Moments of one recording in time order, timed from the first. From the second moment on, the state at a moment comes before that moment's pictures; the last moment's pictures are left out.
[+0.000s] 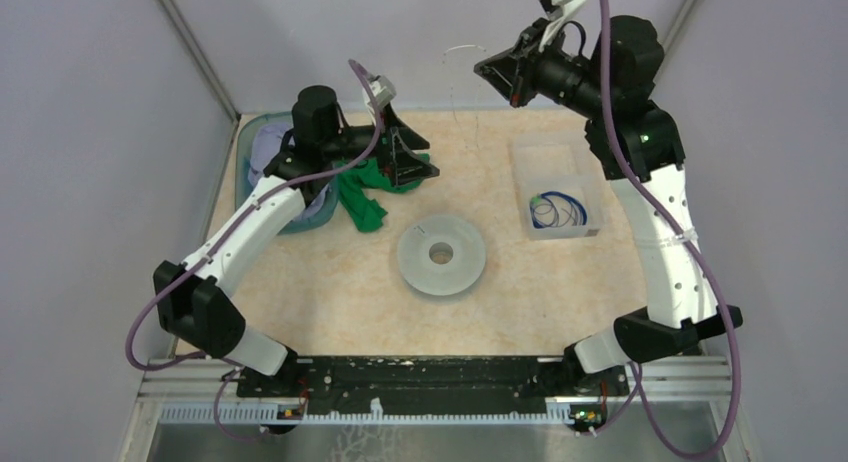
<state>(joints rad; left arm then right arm) -0.47 1.51 1.43 -0.04 0.92 -0.19 0.37 1.45 2.01 -0.56 -0.52 0.07</state>
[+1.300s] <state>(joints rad) -0.67 1.66 1.34 0.05 0.85 -0.02 0.33 1.47 2.05 -0.59 -0.46 0.31</state>
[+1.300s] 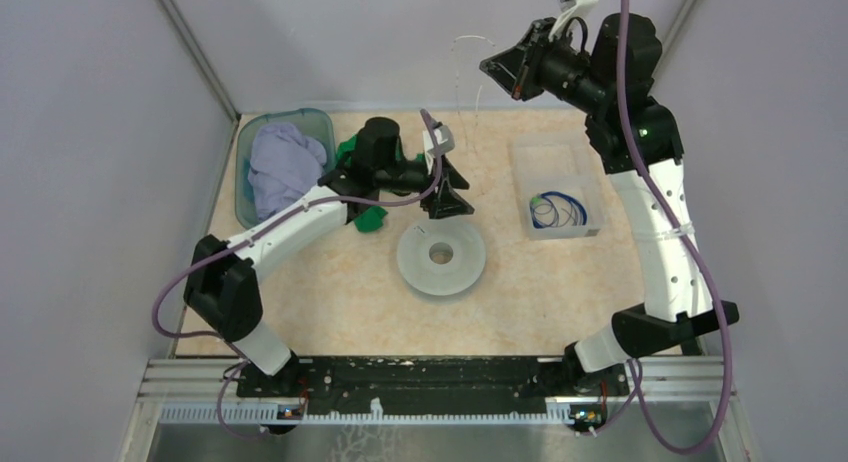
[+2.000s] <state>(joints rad) -0.91 1.69 1.54 -0.28 0.50 0.54 0.33 1.52 2.02 -0.55 -0.40 0.45</state>
